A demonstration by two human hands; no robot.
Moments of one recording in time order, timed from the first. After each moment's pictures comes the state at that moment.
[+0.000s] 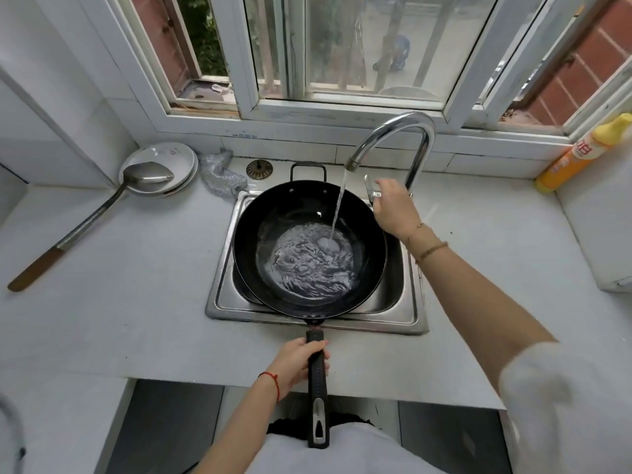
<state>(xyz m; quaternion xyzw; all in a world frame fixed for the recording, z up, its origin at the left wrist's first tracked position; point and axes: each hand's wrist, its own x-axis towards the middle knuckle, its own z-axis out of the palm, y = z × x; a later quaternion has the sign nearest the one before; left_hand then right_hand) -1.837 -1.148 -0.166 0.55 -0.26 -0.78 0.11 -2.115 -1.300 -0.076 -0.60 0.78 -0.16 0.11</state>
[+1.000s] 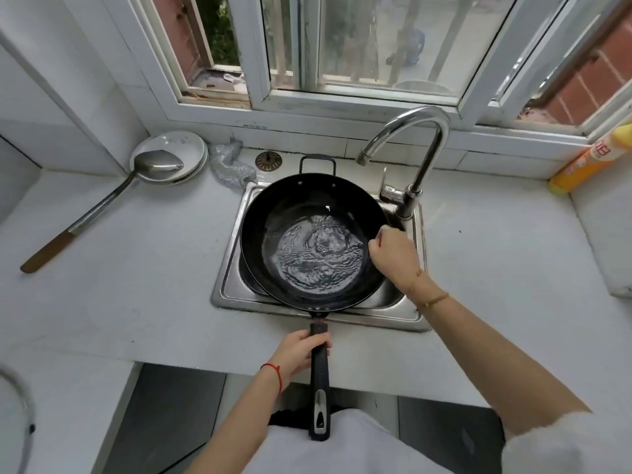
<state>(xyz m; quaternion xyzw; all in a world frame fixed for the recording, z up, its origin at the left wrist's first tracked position) -1.833 -1.144 -0.169 0.54 -0.30 -0.77 0.12 -2.071 -1.232 -0.104 -0.53 0.82 -0.13 0.15</state>
